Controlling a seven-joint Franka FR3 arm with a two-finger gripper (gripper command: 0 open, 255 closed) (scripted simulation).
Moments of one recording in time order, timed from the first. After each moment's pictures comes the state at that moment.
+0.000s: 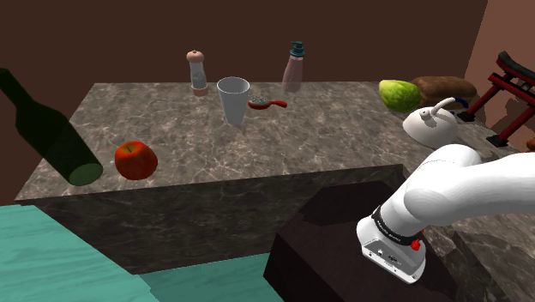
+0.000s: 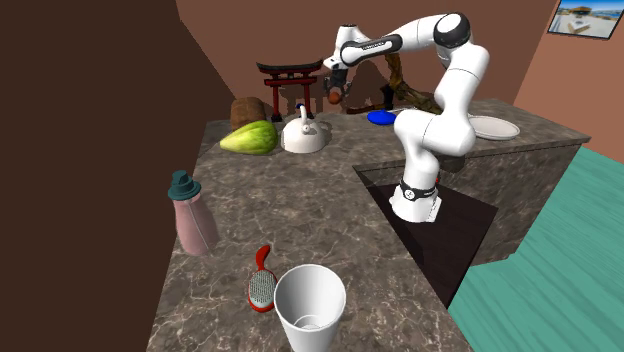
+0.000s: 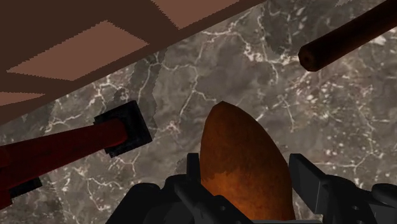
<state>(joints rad) -0.05 -0.75 -1.67 -1.88 -0.84 2.06 -2.00</state>
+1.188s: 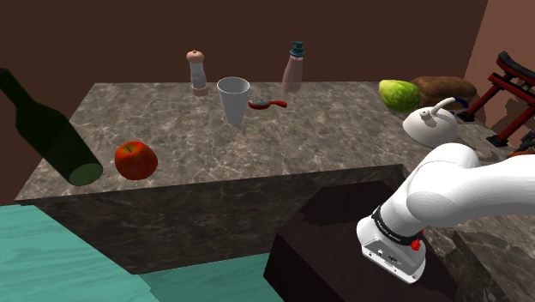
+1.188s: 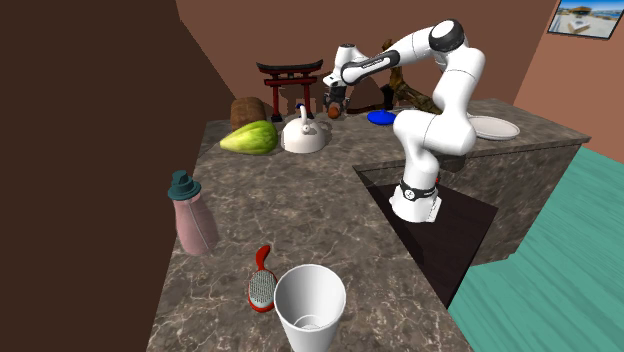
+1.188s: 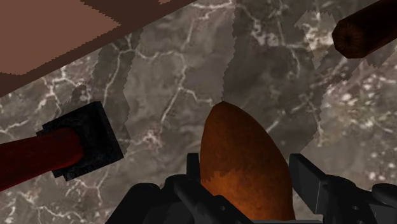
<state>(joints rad) 0.01 -0.81 -1.81 -1.95 -0.95 2.20 -1.94</state>
